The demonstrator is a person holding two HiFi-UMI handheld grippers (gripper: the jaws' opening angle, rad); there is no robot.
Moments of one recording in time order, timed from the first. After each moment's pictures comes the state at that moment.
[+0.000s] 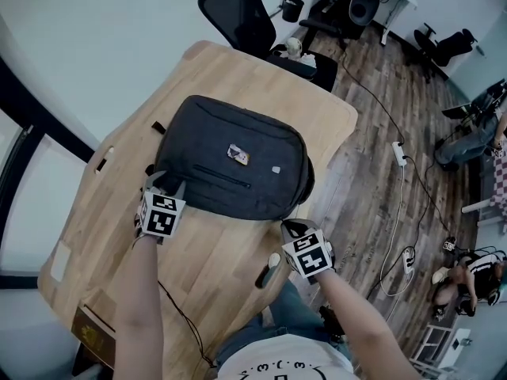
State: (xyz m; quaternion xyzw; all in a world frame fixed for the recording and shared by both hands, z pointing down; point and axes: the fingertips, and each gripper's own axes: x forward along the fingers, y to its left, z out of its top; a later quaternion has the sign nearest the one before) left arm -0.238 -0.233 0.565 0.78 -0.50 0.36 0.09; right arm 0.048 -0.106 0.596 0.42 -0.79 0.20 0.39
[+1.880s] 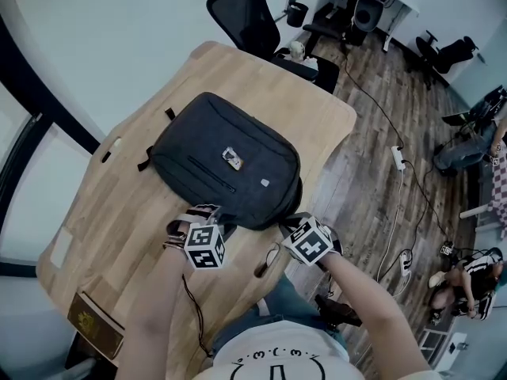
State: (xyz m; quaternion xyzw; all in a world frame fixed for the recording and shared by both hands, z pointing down) left arm -0.075 -0.081 0.607 0.86 -0.09 0.48 -0.14; right arm 0.039 -0.078 0.595 0.29 -0.80 0.16 0.49
